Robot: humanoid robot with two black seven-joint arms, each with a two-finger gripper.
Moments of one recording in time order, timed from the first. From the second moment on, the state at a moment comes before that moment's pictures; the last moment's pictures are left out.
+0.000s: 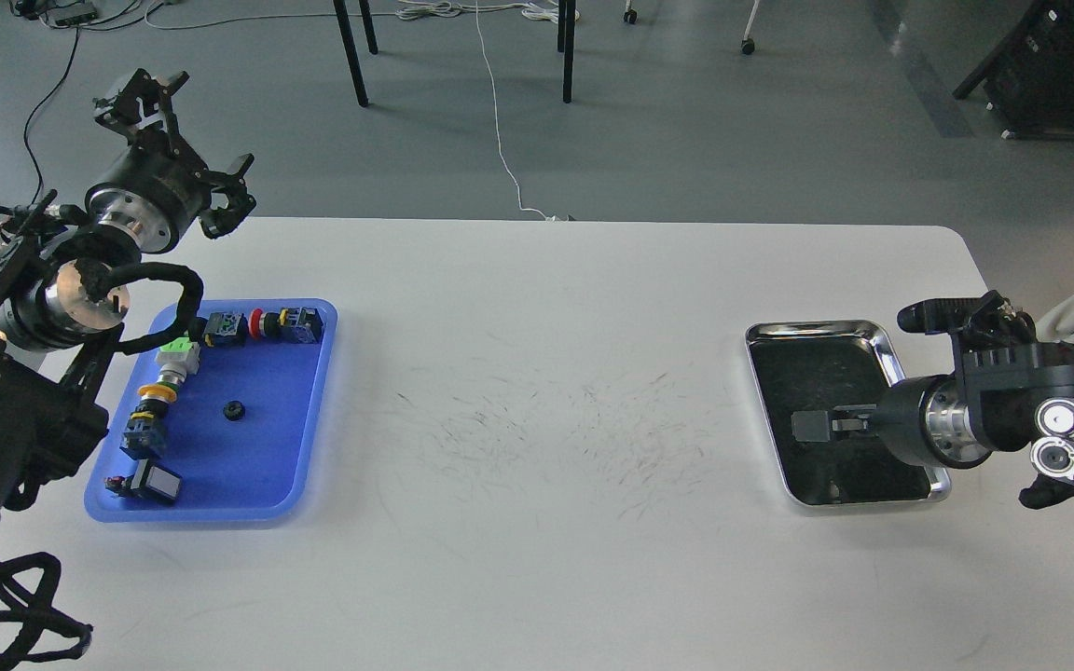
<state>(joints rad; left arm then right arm) -0.65 0.33 -1.29 -0.91 0.42 -0.07 0.08 0.97 -0.88 0.00 1.54 -1.17 0.33 -0.35</state>
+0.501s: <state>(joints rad) -0.65 0.33 -1.28 -0.91 0.42 -0.07 0.08 0.94 -0.79 -0.01 1.43 -1.19 0.32 -0.34</state>
